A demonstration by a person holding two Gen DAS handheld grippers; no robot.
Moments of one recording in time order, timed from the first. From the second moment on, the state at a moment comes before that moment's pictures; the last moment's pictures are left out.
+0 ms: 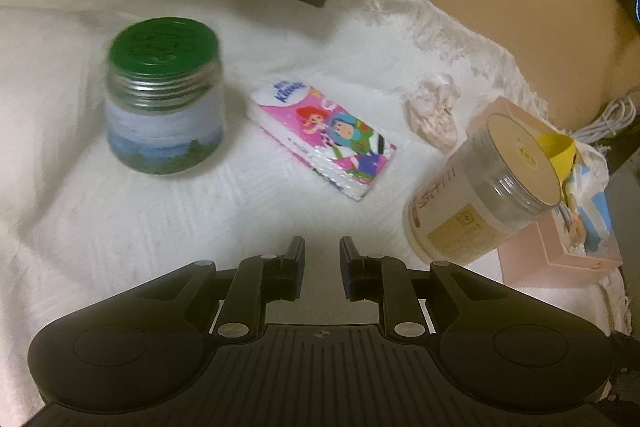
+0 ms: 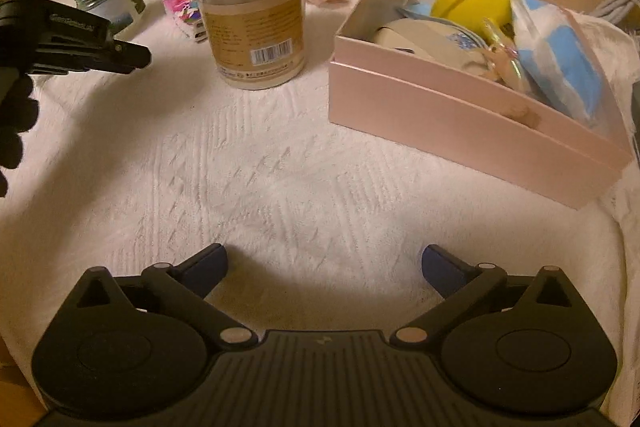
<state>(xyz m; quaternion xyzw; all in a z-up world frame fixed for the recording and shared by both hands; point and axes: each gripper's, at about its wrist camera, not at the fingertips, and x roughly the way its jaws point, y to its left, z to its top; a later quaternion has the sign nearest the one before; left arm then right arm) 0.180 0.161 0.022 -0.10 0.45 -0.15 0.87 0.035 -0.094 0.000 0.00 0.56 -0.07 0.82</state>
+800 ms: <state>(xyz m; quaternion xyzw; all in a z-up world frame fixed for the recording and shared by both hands) 0.154 0.249 0.030 -0.15 0.43 -0.09 0.89 0.333 -0.023 0.025 -0.11 0.62 -0.11 0.77</state>
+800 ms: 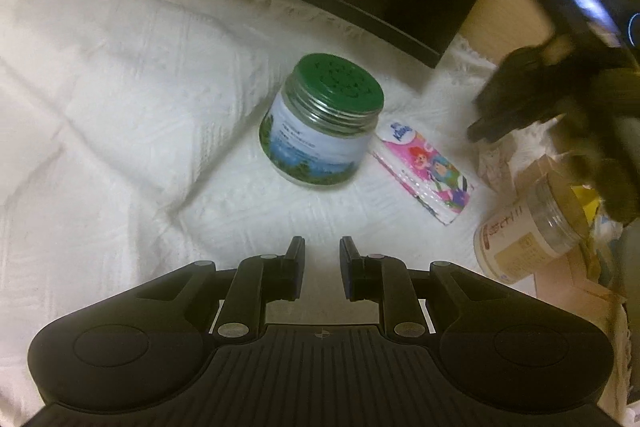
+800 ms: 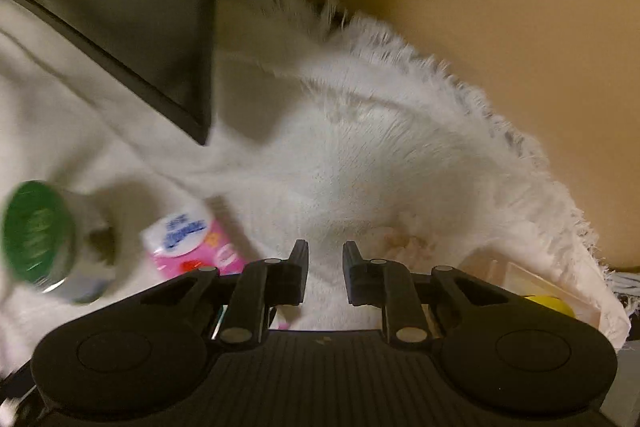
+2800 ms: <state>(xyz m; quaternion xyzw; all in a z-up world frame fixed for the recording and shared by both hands) 0.200 0.118 -0.004 0.13 0.37 -0.25 0.89 0.051 -0.072 0.100 0.01 0.50 0.02 0.87</state>
